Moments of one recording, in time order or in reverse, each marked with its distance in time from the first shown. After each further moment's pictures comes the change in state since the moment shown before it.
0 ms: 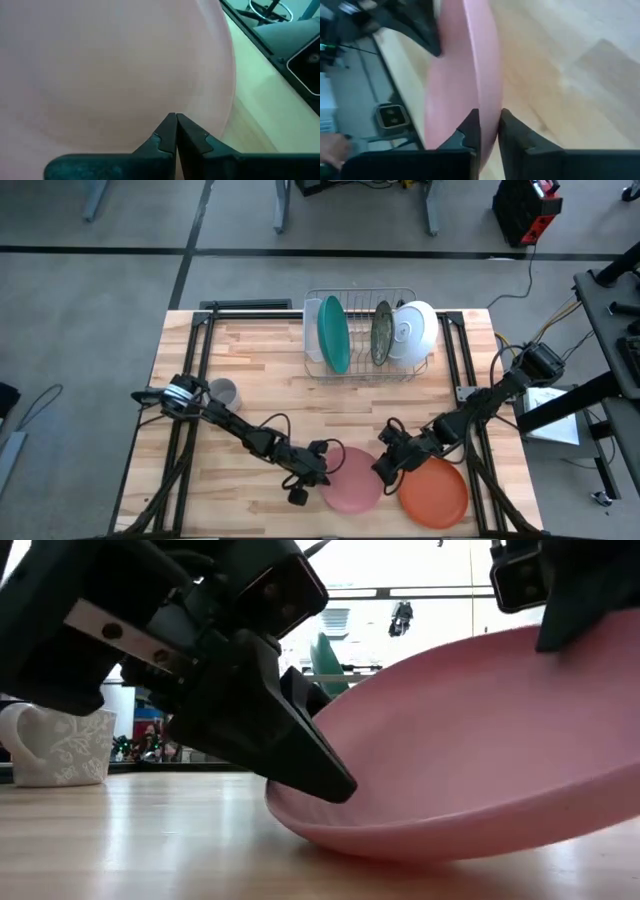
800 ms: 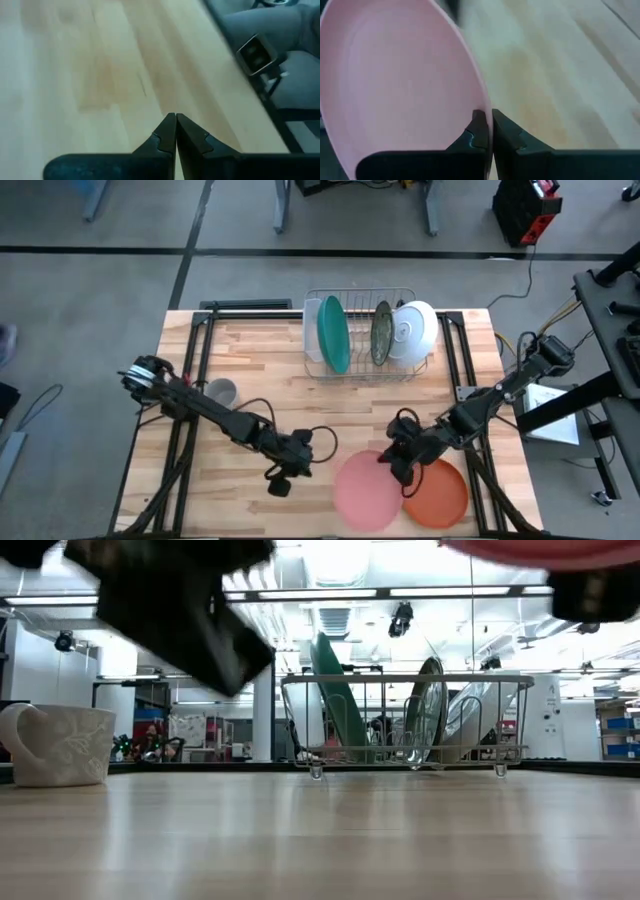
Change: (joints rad) left arm 0.001 -0.330 -0.004 -0.448 0.059 -0.013; right arm 0.010 -0.166 0.122 -0.211 0.063 -0.360
